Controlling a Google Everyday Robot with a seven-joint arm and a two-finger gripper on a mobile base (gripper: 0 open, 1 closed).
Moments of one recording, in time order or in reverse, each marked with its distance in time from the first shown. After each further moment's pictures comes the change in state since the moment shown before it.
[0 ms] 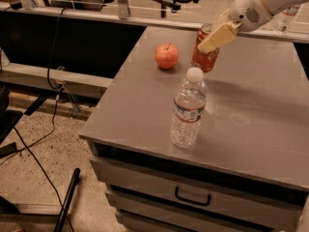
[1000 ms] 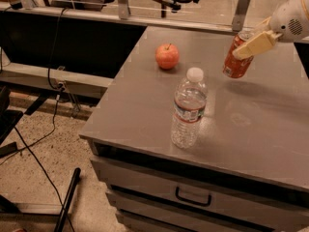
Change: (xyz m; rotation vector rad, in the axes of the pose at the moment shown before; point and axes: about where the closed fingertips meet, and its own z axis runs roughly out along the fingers) arm 0.084 -0.027 -0.049 0.084 -0.013 0.104
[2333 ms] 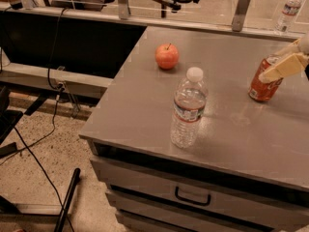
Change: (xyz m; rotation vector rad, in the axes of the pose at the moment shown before) arm 0.086 -0.006 -0.026 0.072 0.106 0.099
